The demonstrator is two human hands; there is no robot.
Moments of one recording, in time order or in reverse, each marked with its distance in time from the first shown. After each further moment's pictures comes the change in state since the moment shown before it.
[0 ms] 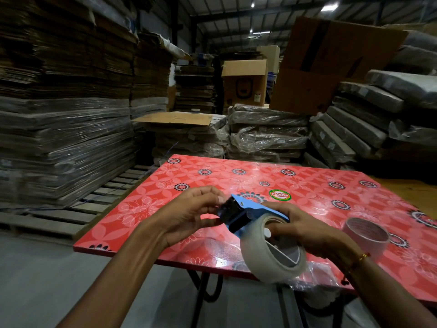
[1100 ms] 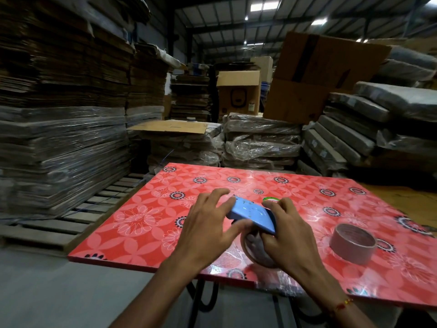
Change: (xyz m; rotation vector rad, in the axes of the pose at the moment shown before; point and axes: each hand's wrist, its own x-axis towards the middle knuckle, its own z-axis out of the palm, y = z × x) left_hand 0.007 -0.032 0.038 1.325 0.410 0.537; right_hand -0.012 -0.010 0.048 -1.076 0.783 -0.083
